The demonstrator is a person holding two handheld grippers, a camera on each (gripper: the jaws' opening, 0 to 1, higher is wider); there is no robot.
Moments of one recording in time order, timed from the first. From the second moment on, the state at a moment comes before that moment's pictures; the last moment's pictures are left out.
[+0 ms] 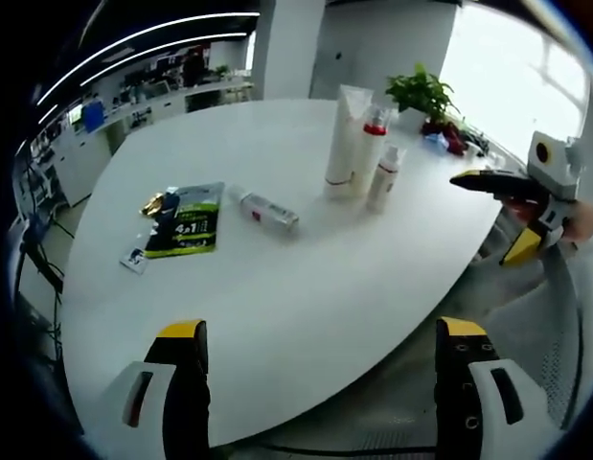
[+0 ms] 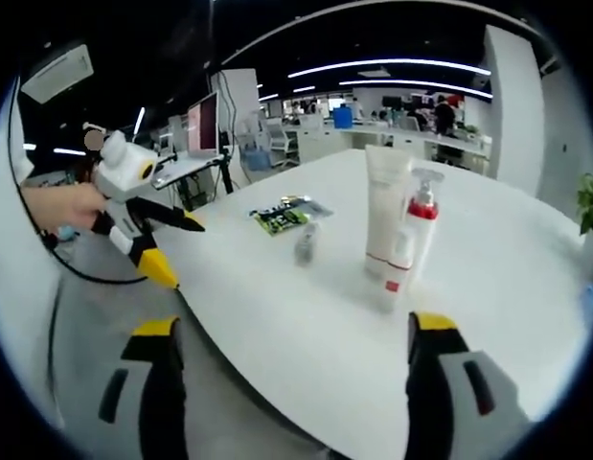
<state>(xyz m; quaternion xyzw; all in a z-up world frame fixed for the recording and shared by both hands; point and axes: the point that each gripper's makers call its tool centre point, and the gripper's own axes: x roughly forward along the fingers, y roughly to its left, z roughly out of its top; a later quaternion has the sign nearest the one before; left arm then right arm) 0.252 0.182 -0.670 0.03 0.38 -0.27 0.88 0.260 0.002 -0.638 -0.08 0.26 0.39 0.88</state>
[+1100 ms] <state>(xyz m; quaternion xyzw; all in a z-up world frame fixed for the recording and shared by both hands) 0.255 0.175 -0.660 0.01 0.35 -0.31 0.89 0.311 0.074 -0.641 -0.10 0.27 0.43 0.86</state>
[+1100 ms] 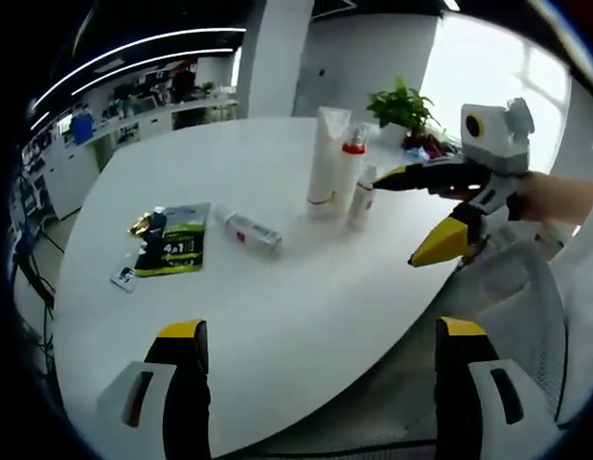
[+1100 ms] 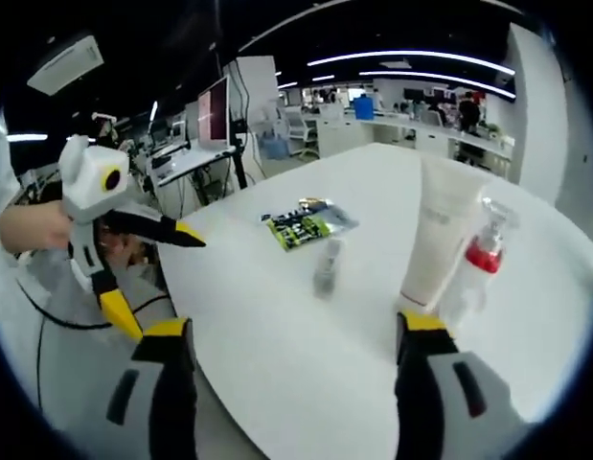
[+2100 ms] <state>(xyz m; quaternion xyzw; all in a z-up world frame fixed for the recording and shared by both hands) 0.251 0.171 -0.657 0.01 0.34 -0.32 0.88 0.385 0.123 -0.673 -0.09 0.32 0.40 0.86</state>
